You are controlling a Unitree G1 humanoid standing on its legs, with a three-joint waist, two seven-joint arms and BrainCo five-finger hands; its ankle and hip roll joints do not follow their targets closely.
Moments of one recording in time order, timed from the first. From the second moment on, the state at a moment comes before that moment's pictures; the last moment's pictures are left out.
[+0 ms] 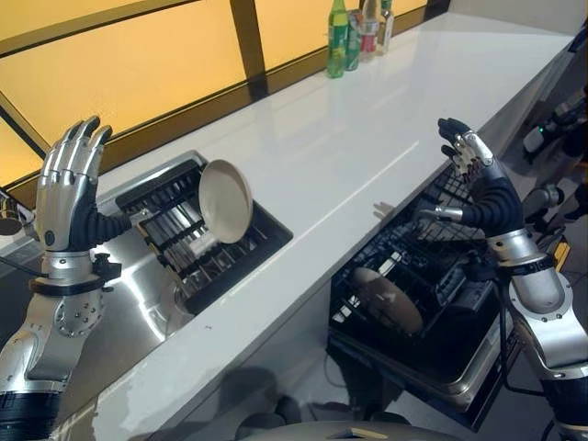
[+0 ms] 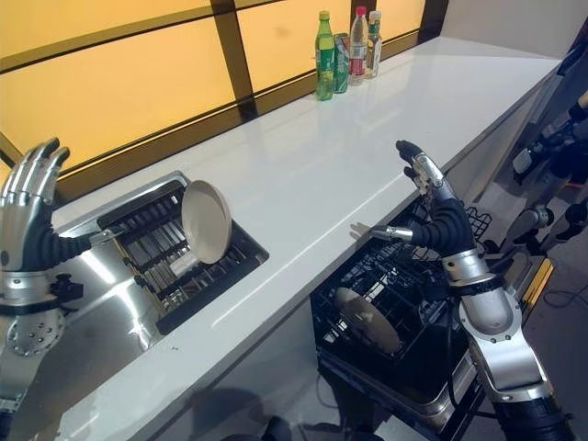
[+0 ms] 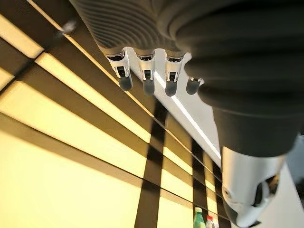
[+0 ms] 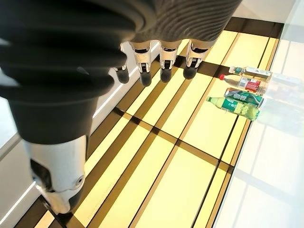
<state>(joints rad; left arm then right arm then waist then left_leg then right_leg) 0.03 0.83 0.14 -0.04 0.64 -0.36 0.69 -0.03 -0.68 -0.02 -0.35 0.27 -0.24 -0.03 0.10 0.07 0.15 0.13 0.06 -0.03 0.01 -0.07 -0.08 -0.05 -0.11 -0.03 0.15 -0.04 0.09</state>
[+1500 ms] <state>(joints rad) -0.80 1.12 -0.66 0.34 0.92 -0.06 0.77 -0.42 -0.80 0.13 -0.19 0.27 -0.23 -0.15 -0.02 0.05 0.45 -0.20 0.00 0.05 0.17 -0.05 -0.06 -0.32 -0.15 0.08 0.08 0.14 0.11</state>
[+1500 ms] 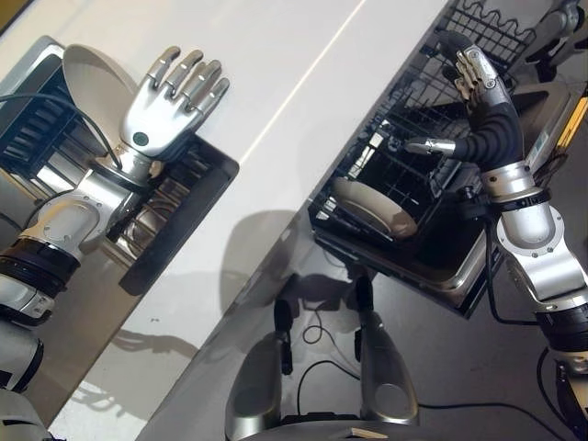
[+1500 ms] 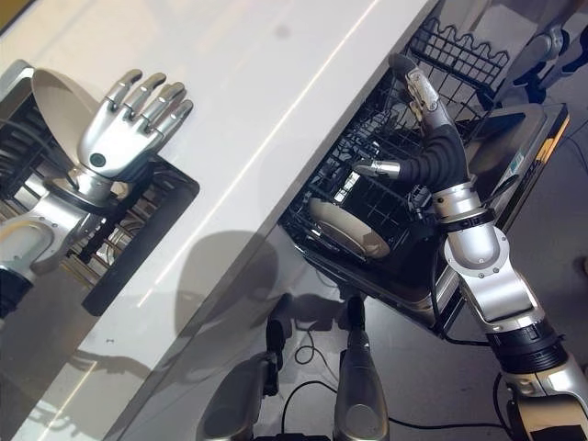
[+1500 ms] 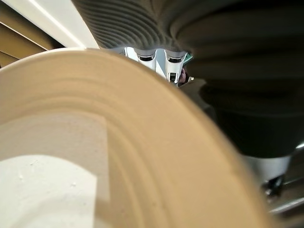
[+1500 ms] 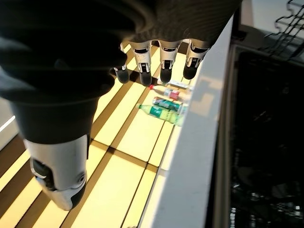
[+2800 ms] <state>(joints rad) -0.17 1.08 0.08 -0.35 0.70 -0.40 0.28 -0.05 -0.76 -0.08 -0.31 0.34 -0.17 -0.03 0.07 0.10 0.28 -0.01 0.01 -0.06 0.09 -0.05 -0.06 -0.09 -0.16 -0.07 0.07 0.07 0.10</state>
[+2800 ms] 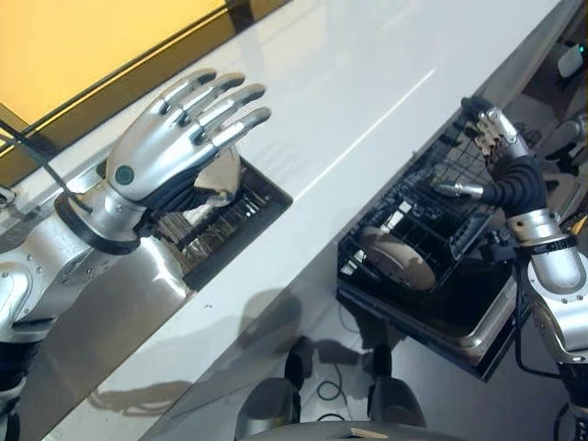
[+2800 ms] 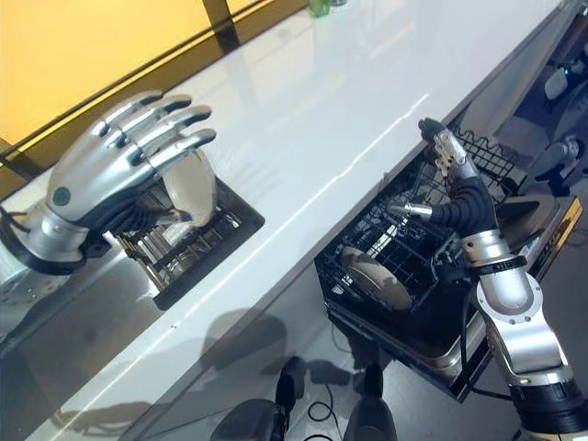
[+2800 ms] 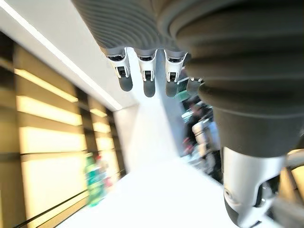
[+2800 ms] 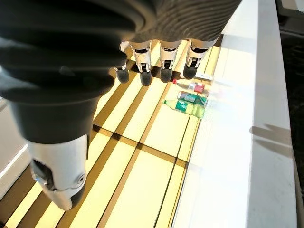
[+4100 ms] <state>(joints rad) -0.60 1.13 -0.36 0.30 0.75 0.23 0.90 -0.42 -0.82 0.20 -0.23 0.25 -0.14 -0.10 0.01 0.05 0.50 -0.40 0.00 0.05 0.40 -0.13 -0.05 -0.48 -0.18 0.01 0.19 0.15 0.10</state>
